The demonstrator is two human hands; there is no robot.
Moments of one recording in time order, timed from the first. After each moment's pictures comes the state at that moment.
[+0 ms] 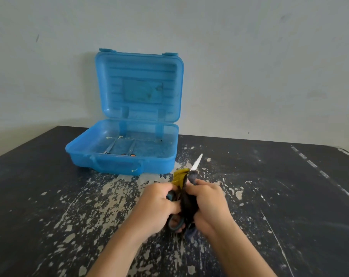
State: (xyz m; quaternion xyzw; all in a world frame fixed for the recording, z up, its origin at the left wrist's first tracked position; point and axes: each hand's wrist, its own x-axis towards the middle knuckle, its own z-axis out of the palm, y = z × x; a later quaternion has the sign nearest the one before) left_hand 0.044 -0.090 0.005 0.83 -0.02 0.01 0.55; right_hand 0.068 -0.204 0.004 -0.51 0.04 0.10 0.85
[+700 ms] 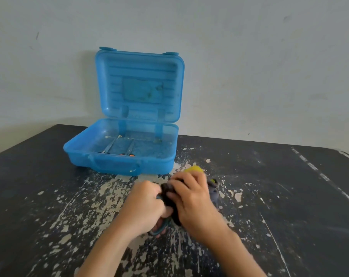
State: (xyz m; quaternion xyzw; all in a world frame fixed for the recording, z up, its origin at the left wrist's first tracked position) left_hand 0.048 -0.078 0.008 0.91 0.02 0.01 0.42; right_hand 0.085 -0.209 -0.028 -0.85 -0.34 -0.28 0.29
